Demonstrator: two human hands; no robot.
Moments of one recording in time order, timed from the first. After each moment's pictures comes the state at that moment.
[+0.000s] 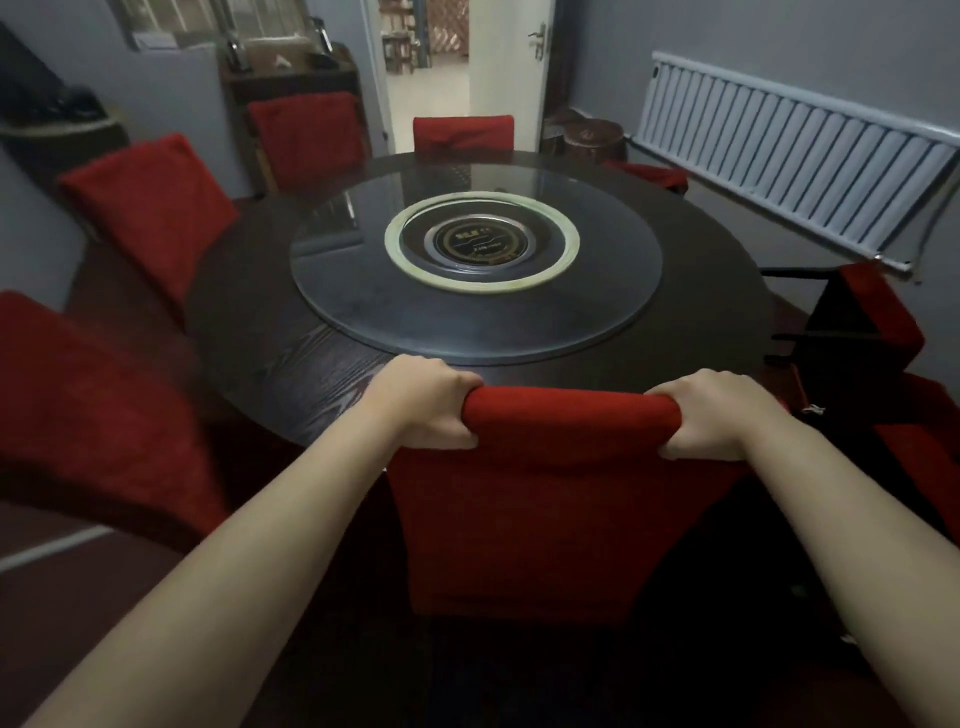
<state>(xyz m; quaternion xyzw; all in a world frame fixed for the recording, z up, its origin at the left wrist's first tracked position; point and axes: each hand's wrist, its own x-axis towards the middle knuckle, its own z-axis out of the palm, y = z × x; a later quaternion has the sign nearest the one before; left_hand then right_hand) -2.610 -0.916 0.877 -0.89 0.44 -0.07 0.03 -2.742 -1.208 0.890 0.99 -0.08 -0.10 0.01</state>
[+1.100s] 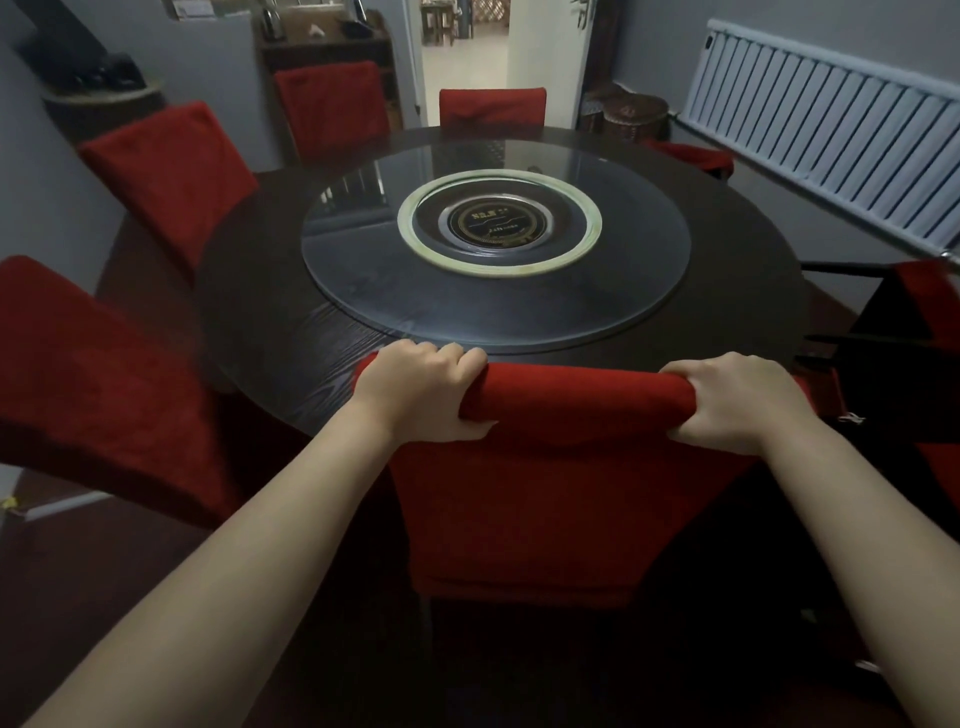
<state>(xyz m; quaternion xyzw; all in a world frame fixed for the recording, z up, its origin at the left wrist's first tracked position) -2.620 -0.951 0.864 -0.86 0.45 -0.24 0.04 -2.725 -1.265 0.875 1.00 -0.04 0.01 0.02</state>
